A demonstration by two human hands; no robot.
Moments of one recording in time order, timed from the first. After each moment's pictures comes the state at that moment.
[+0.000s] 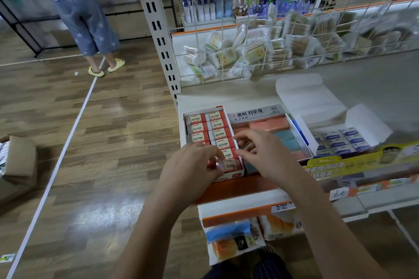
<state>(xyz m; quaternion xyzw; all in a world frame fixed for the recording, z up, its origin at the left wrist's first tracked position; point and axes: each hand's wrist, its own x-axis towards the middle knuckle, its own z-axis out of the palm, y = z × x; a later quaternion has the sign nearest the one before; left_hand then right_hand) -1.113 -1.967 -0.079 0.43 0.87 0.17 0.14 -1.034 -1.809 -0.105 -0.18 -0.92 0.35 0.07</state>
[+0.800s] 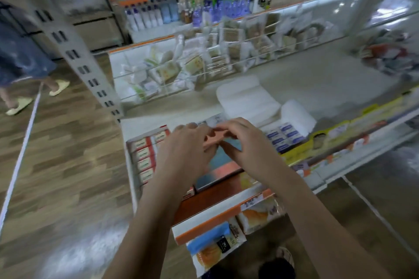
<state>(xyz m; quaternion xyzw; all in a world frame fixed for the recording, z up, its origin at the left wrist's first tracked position) -1.101 -1.858 -0.057 0.51 0.85 0.14 0.04 -0.990 -1.754 -0.079 -0.20 -0.90 0.35 0.19</state>
